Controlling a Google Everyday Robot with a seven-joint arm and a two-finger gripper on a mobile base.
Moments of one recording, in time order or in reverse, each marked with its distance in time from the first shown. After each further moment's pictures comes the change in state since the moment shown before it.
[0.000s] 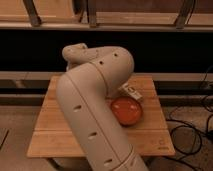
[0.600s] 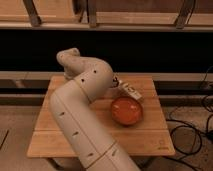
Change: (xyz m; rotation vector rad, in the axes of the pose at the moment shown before) arm -0.001 -0.005 0.054 -0.007 0.196 0.011
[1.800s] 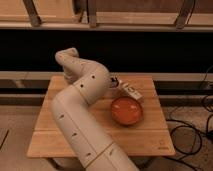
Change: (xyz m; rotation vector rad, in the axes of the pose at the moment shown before) arm -0.003 -0.001 0.004 -0.010 0.018 -0.011
